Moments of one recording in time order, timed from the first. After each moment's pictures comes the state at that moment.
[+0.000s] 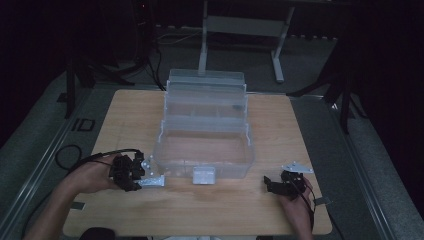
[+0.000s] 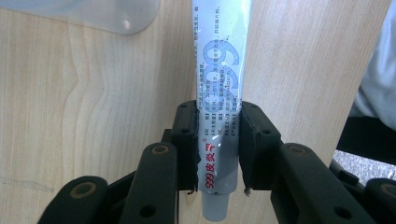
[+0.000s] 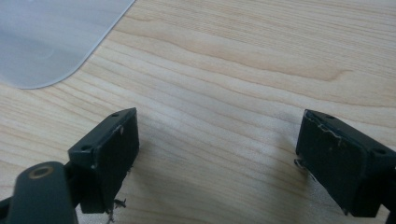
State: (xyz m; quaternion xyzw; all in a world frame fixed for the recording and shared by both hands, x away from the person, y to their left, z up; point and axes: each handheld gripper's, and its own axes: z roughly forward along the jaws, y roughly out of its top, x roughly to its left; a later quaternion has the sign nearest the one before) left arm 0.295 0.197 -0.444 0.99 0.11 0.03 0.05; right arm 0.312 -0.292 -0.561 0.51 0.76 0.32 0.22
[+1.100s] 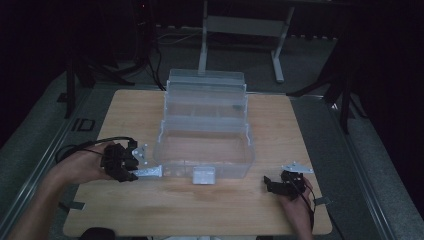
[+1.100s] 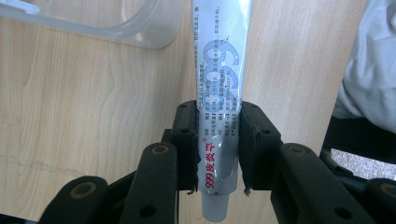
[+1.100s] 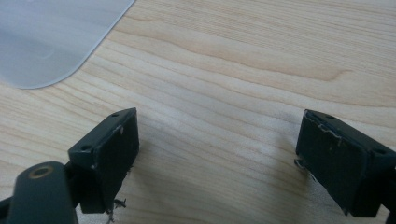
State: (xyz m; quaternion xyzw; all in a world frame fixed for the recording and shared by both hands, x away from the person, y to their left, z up) left arm 0.298 0.205 -0.400 0.99 0.10 0.05 0.07; right arm 0.312 -0.292 -0.561 0.51 0.76 0.32 0.22
